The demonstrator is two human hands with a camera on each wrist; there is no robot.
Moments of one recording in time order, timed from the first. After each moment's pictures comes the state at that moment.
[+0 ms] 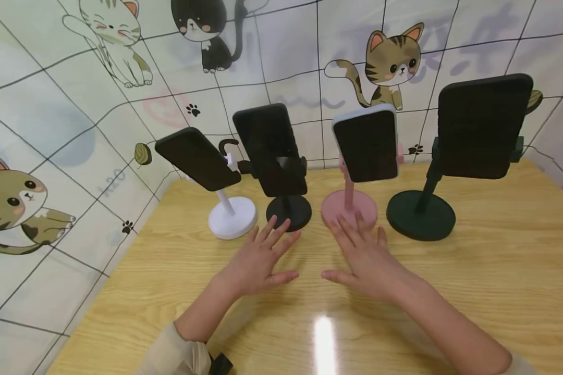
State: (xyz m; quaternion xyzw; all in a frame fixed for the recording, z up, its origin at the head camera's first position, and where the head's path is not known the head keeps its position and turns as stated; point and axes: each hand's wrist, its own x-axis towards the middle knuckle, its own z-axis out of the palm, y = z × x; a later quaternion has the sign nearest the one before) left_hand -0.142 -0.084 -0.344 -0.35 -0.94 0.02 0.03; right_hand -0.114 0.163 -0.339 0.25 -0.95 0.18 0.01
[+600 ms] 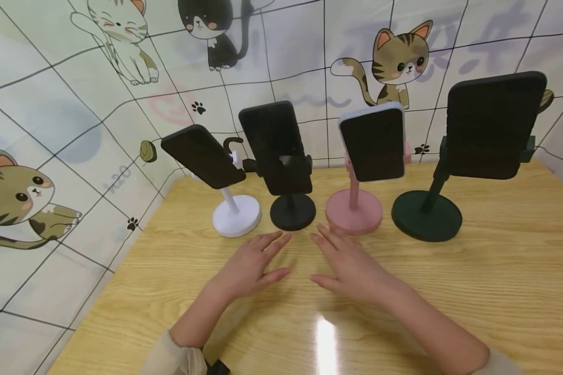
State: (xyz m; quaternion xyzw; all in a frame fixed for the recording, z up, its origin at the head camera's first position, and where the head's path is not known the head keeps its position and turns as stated) left_hand -0.136 -0.105 -0.352 -0.36 -0.93 -0.04 0.07; right_hand -0.115 0.134 -0.346 0.34 -0.91 0.23 0.08
